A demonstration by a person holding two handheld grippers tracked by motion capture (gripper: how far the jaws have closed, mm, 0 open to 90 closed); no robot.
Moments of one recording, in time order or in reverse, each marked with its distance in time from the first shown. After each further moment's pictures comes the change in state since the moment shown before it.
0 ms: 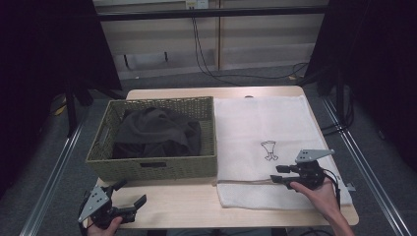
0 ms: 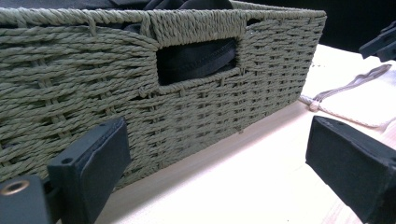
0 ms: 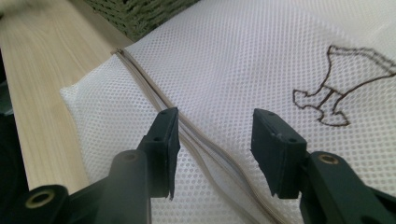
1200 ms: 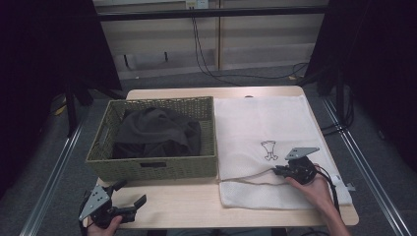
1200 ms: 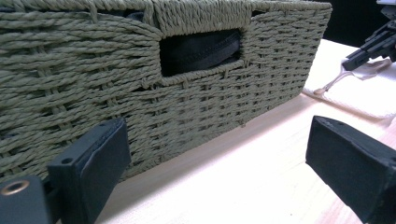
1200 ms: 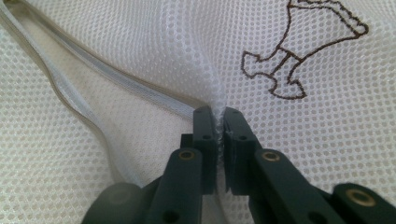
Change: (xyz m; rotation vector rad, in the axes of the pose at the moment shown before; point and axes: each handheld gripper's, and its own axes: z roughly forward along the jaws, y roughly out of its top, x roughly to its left) left arm 0.003 -0.001 0.001 0.025 -0.003 -0.009; right arm -0.021 -0.006 0.031 0.137 -0.162 -0.039
